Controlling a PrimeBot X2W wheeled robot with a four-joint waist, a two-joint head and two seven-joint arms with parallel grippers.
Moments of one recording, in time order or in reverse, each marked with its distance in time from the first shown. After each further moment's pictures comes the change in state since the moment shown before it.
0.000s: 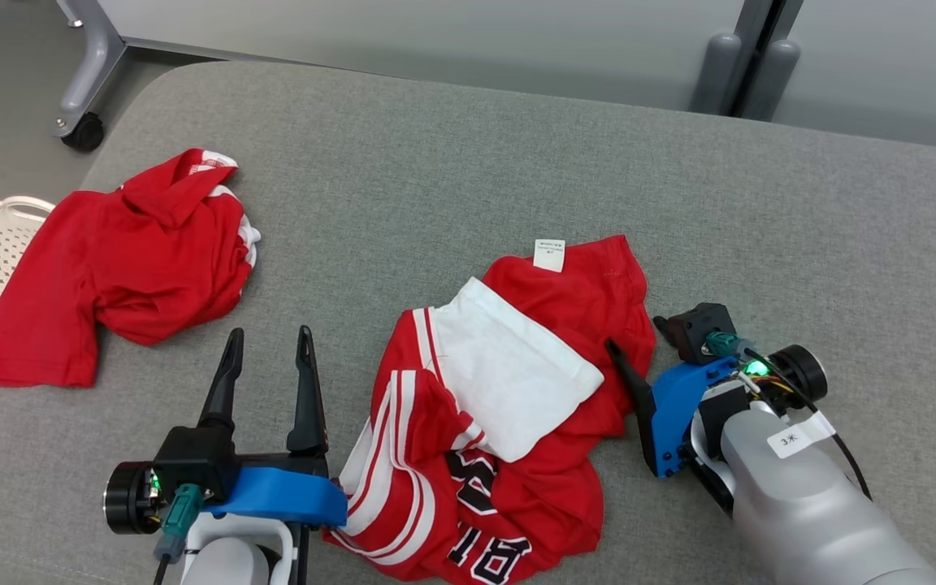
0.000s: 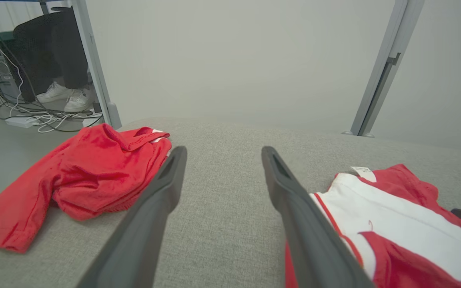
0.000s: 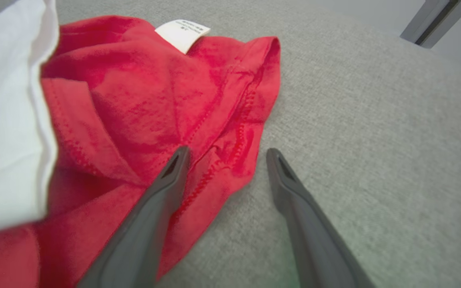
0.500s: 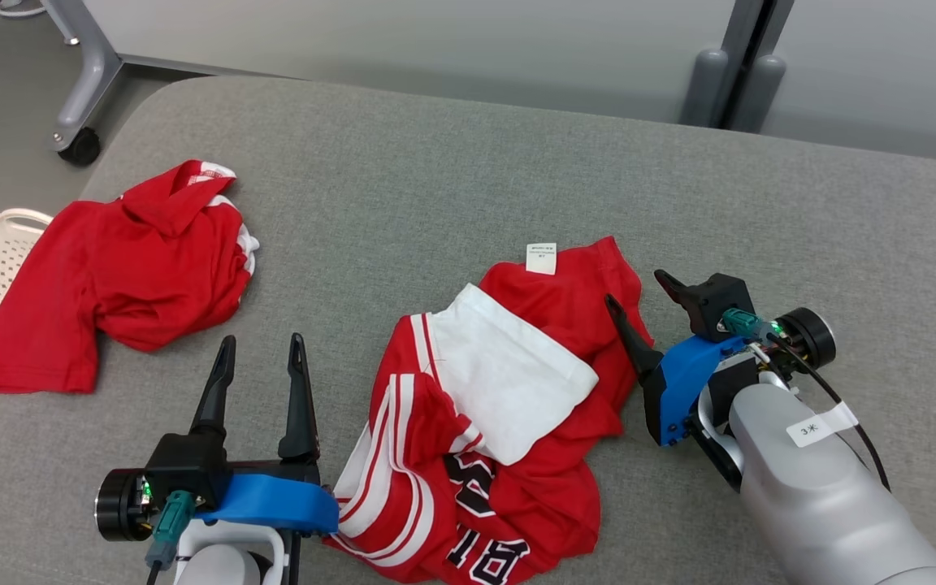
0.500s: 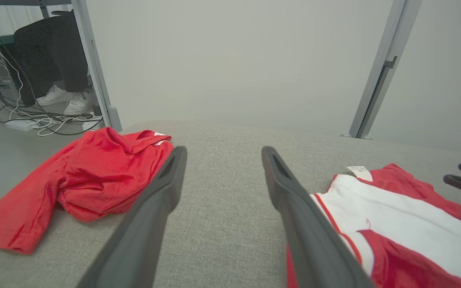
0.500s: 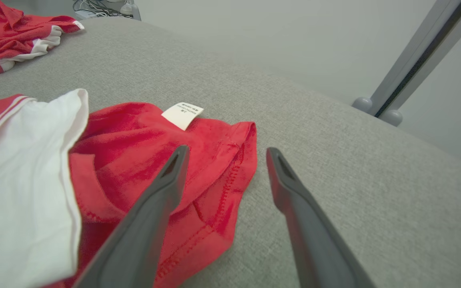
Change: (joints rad) left arm 0.020 0.000 0.032 0.000 0.019 -0.024 0.000; right arm 0.045 -0.028 -0.090 -0.215 -0.082 0.000 -0.023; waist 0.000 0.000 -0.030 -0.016
